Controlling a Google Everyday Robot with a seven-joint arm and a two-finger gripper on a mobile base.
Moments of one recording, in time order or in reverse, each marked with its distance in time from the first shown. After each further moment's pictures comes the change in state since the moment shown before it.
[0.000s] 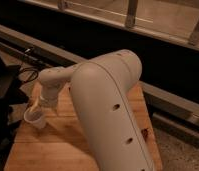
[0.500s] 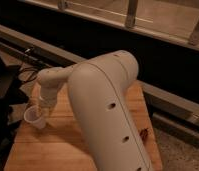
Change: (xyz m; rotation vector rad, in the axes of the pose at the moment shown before) arm -0.001 0.008 0.001 0.014 0.019 -0.021
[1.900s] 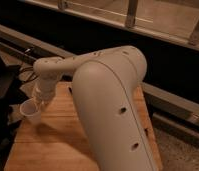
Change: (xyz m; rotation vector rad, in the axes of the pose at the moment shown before) arm 0.005 0.021 -0.052 -0.013 -0.010 -0.026
